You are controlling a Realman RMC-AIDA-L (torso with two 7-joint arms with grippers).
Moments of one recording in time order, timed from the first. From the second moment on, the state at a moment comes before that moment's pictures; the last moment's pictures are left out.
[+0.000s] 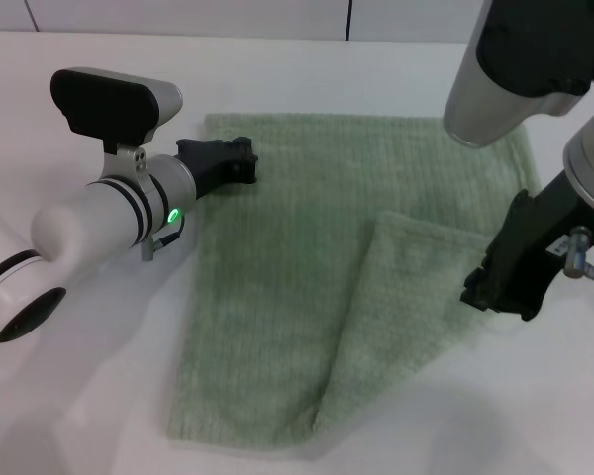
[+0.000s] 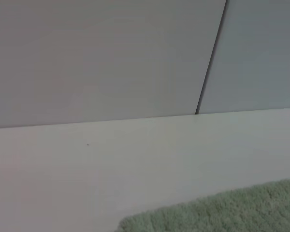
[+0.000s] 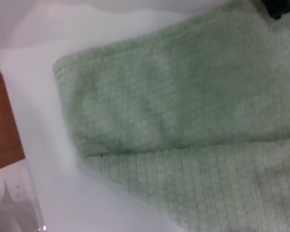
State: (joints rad) left arm -0.65 -2.05 -0.99 -0.46 2.89 0.26 -0.60; right arm 0.73 2.08 -1.53 -1.71 -2.51 -2.01 2.62
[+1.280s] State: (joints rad) left arm -0.62 -2.04 -0.98 -0.51 2.89 0.26 -0.60; right arm 0.76 2.08 -1.62 -1.30 -2.55 -1.44 2.54
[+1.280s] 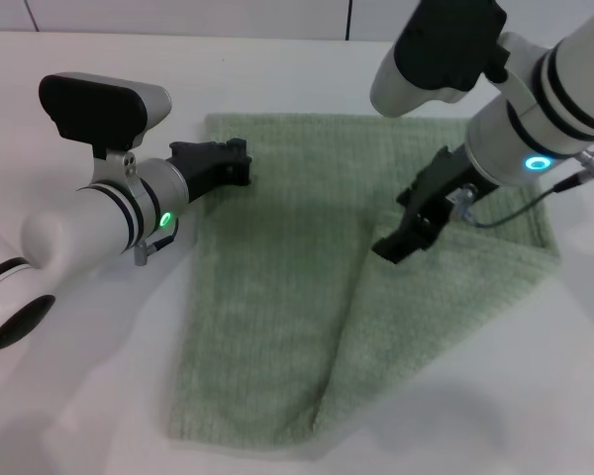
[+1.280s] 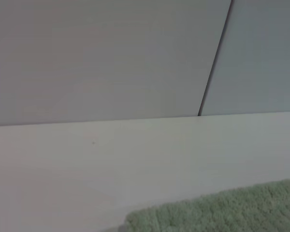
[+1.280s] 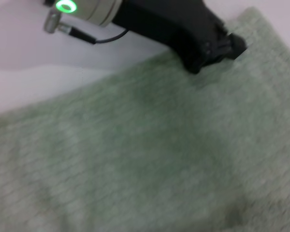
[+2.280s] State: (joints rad) left arm -0.61 -2.03 -0.98 -0.52 2.89 0.26 -0.60; right arm 0.83 2.08 -1.64 -1.04 -2.53 -1.21 2.56
